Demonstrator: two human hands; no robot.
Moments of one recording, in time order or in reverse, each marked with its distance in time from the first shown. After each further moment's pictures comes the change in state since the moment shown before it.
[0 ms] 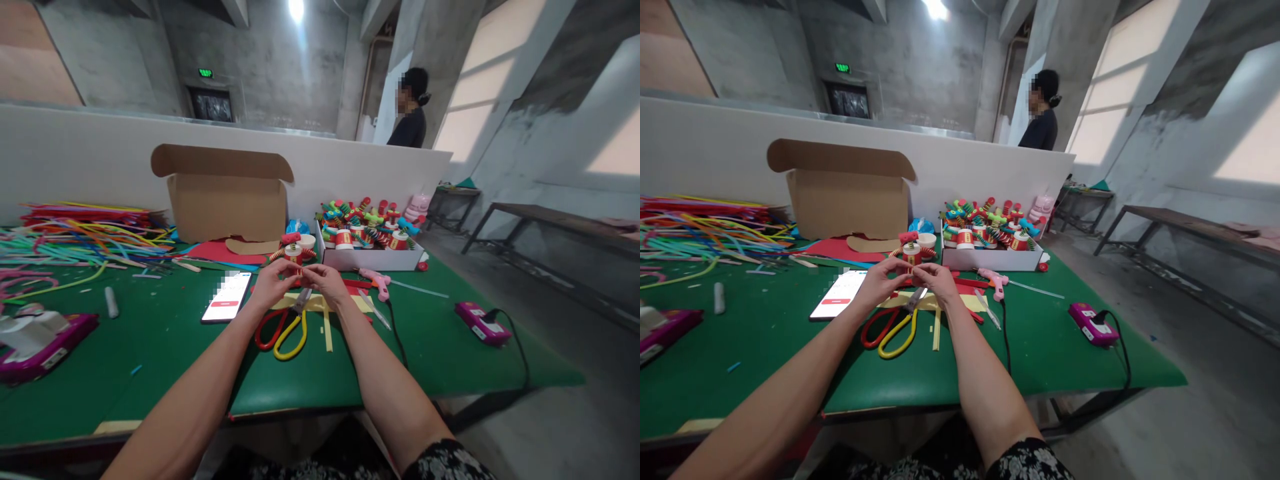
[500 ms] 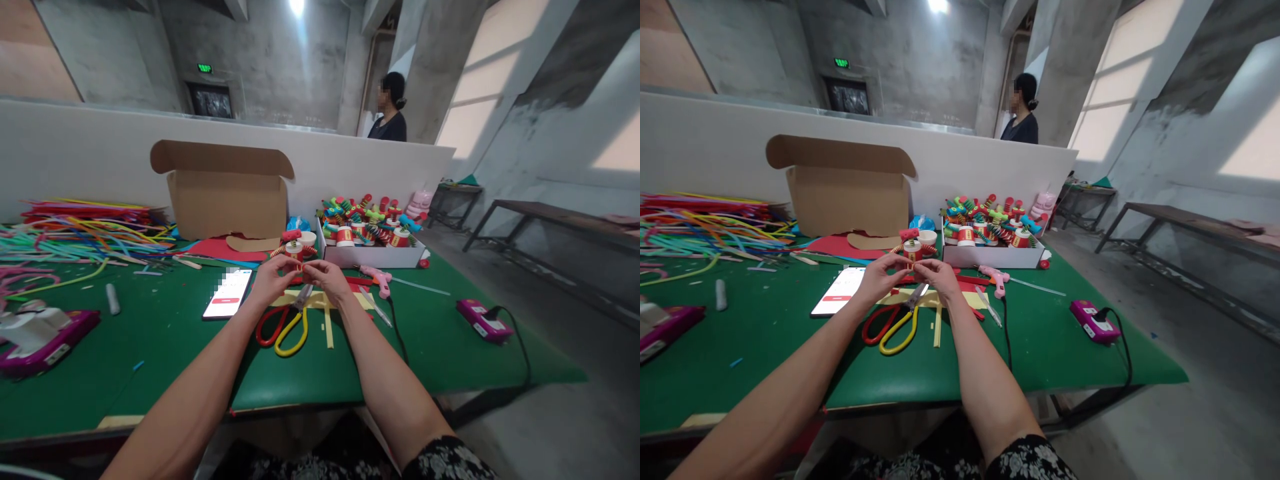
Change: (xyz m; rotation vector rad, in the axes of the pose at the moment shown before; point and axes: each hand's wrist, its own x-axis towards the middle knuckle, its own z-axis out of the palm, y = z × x) left_hand 0.001 -0.004 -0.001 0.001 0.020 0.017; right_hand -0.002 -0.005 0.000 0.005 0.024 0.010
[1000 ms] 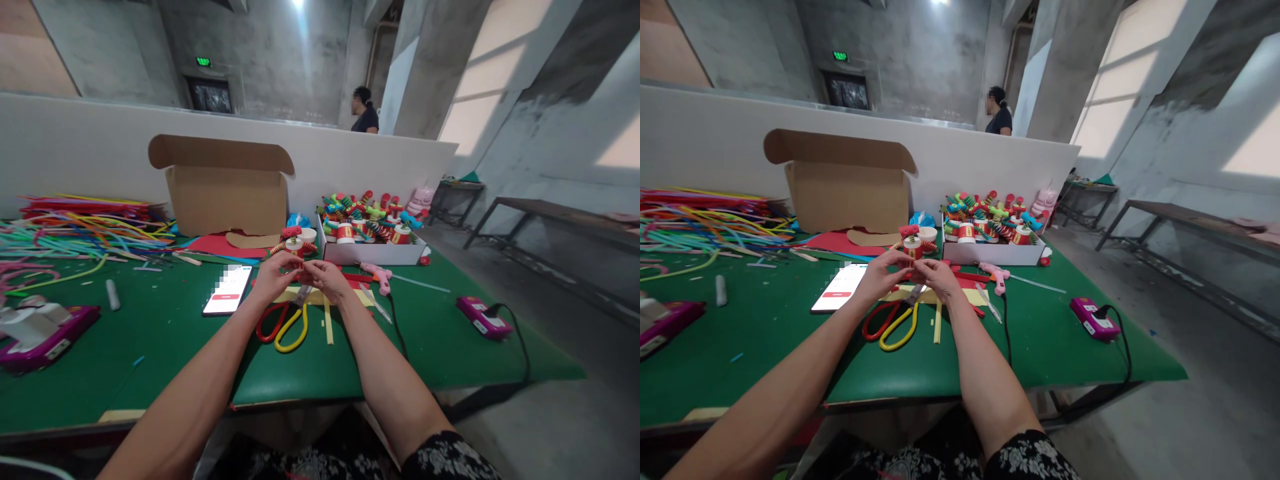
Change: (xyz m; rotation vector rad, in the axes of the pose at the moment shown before) left_hand -0.001 0.001 0.003 -0.049 -0.042 0.022; right_hand 0.000 0.003 0.000 0.055 -0.111 0.099
